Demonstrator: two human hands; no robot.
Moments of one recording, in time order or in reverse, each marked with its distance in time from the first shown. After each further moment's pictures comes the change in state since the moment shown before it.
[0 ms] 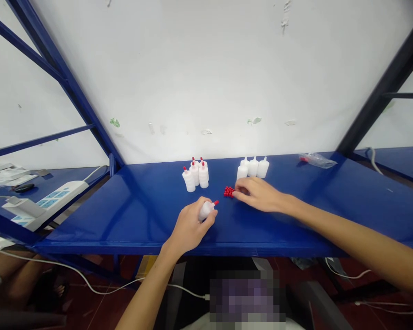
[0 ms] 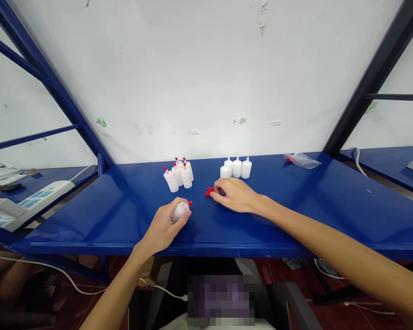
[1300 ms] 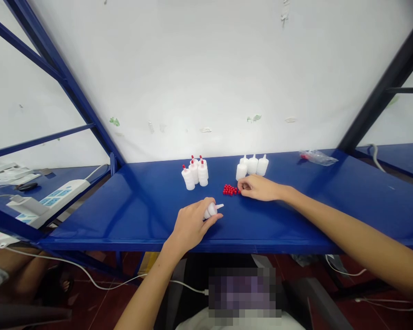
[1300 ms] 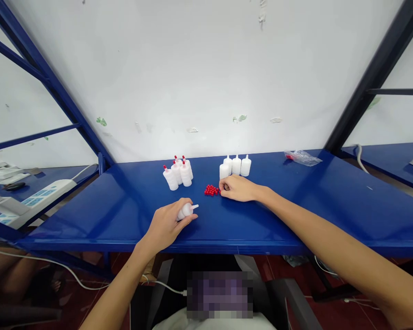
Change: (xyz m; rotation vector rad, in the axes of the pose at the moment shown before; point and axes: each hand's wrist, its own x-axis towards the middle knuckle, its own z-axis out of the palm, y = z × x) left_hand -0.001 -0.003 0.006 0.294 -0.041 0.134; right_hand 0.009 0.039 0.000 0.102 -0.201 0.047
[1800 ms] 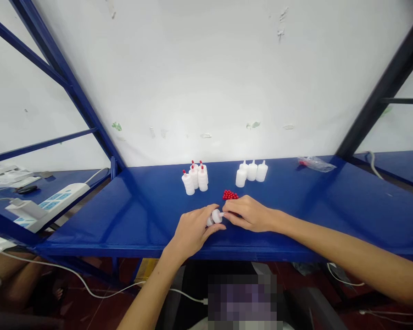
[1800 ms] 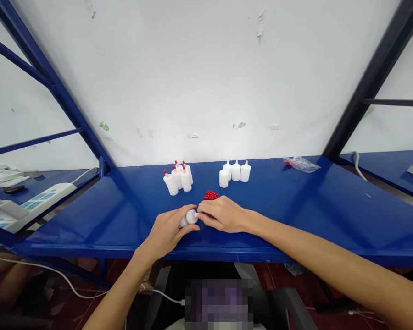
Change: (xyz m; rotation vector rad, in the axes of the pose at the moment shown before) left_hand 0.000 -0.002 0.003 0.016 -0.046 0.056; right_hand -0.016 -0.052 0.035 -0.025 0.283 -0.584
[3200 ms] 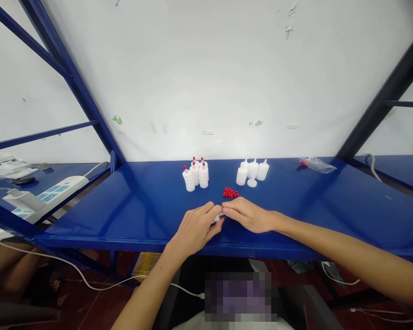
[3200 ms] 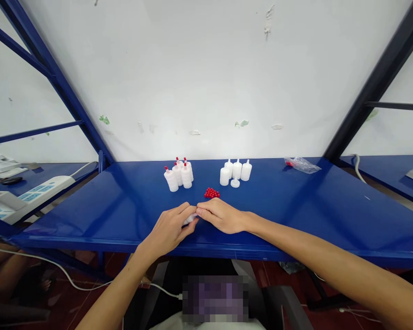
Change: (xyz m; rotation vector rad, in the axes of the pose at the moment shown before) left_hand 0.001 0.011 0.003 0.165 0.035 0.127; right_hand 0.010 -0.010 0.004 0.399 -0.145 0.213
